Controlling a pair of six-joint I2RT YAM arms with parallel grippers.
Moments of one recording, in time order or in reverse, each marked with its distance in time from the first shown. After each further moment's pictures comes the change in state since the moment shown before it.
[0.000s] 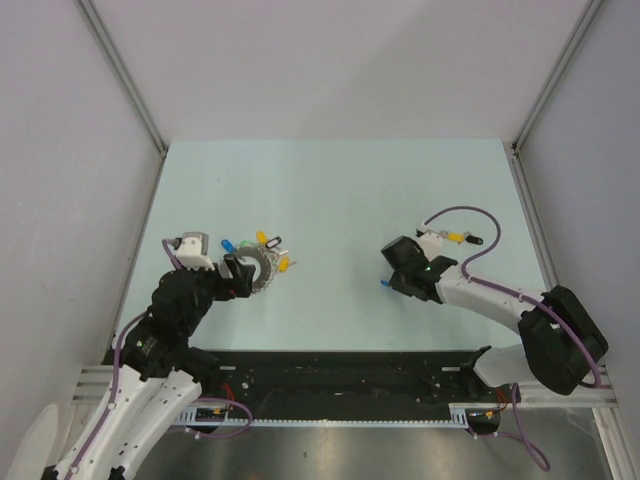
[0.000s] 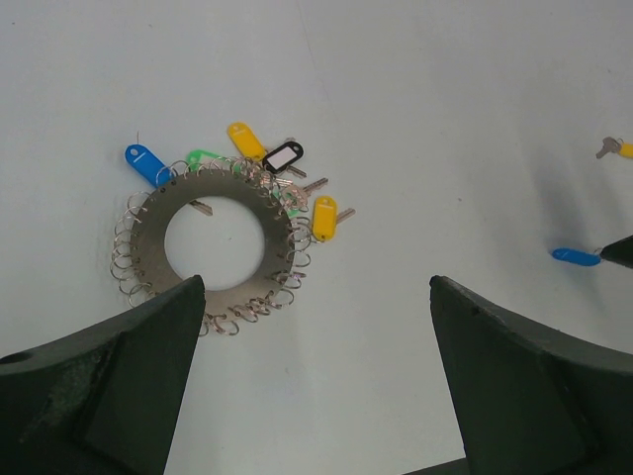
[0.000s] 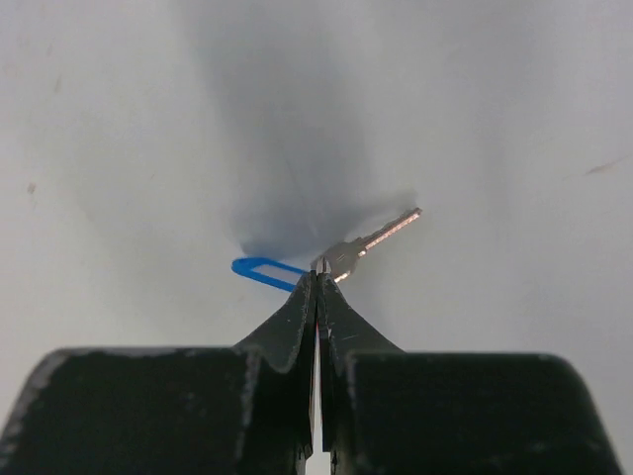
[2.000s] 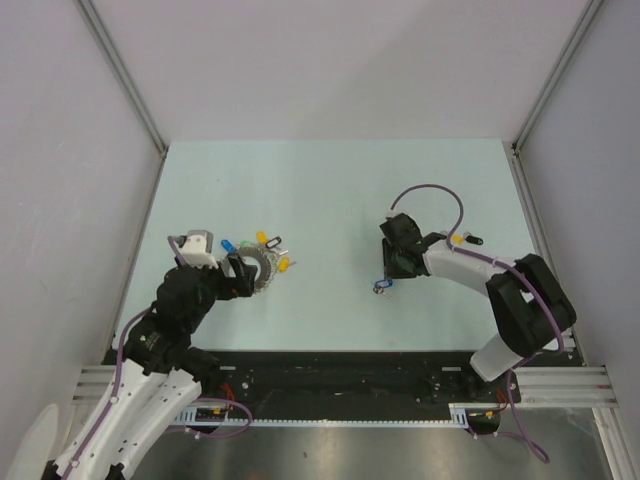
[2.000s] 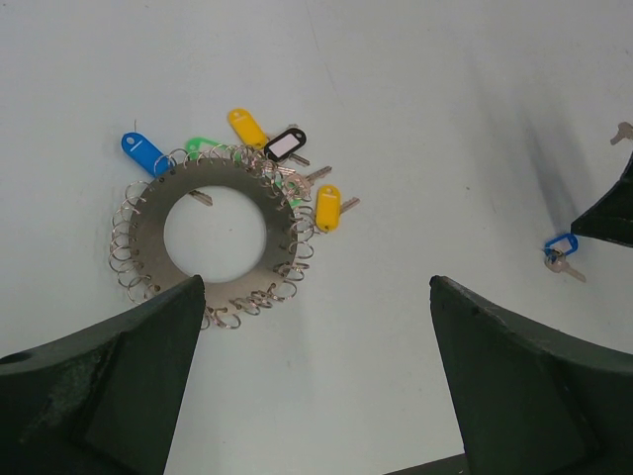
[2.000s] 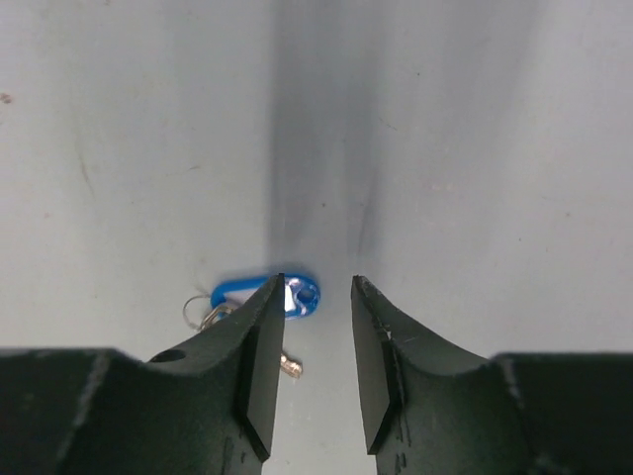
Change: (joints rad) left arm -0.003 0.037 0.000 0.000 0.000 0.000; right arm -0.053 0.265 0.174 0.058 -0.245 -0.519
